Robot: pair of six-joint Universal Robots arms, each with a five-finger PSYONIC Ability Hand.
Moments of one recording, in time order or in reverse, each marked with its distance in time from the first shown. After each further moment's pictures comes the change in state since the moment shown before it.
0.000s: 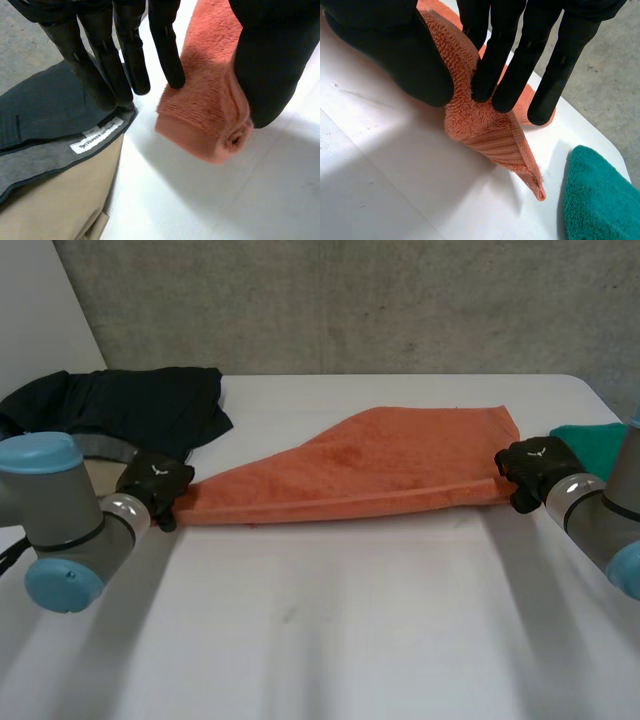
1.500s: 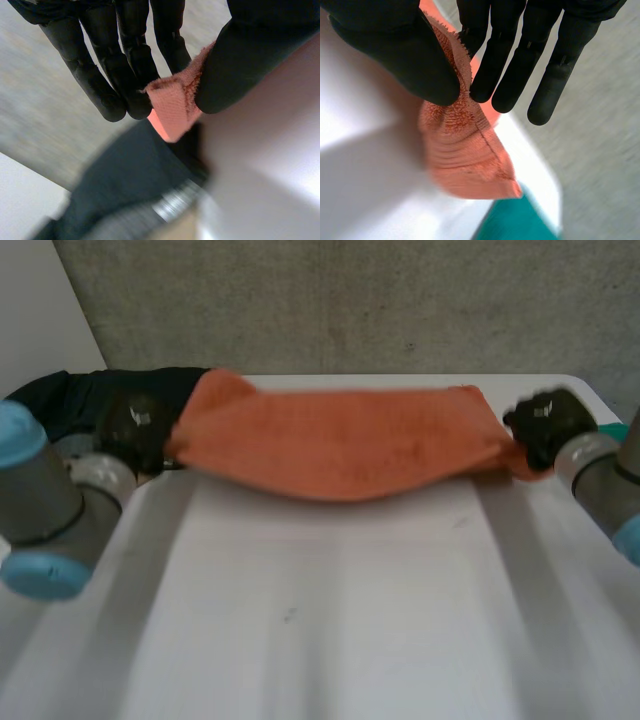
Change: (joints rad) left arm -0.032 0.225 -0.134 0.143 -0.032 -0.058; right arm 0.008 -0.038 -0.093 0.020 0.010 -0.193; left_hand 0.476 0.524 0.518 0.526 0.498; right_hand 0.000 0.000 0.000 0.000 0.023
